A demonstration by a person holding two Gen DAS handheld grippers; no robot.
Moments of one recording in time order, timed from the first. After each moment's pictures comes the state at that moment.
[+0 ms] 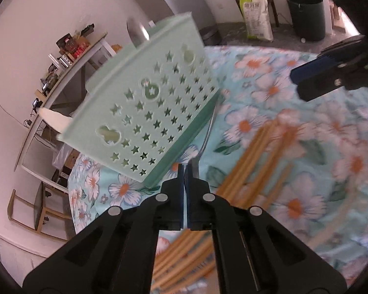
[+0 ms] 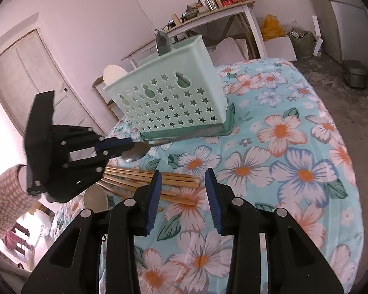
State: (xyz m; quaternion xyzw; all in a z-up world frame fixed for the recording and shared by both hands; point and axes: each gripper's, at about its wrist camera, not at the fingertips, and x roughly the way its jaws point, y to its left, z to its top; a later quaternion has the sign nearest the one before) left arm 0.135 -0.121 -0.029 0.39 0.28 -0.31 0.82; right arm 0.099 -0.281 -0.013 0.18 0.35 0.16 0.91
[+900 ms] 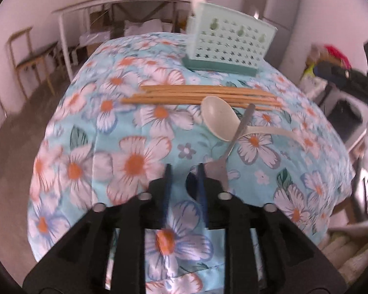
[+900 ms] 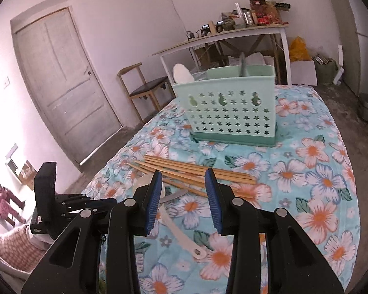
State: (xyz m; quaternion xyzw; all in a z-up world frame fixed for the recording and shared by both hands) left arm 0.040 0.063 -0.078 0.00 0.40 -0.20 0.89; right arm 0.054 -0.209 0.038 0.11 0.33 0.21 0.91
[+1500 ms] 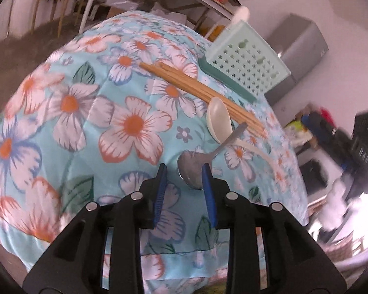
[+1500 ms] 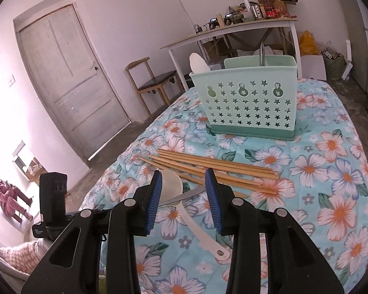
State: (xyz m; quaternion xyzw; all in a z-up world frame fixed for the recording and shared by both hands) left arm 0.033 0.089 -0.100 -0.22 0.42 -0.20 0.85; right arm 0.056 -0.187 0.028 0.13 0.35 0.24 0.90
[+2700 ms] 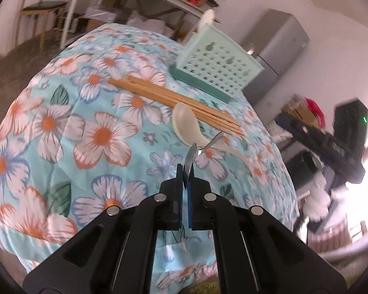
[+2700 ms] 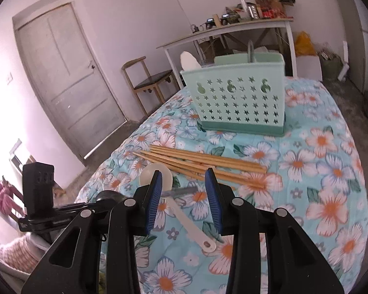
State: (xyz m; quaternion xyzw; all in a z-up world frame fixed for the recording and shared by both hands) left arm 0.020 0.071 -0.073 -0.17 0.39 -0.26 0.87; right arm 0.053 -0.200 0.031 0.10 0.34 0.22 0.91
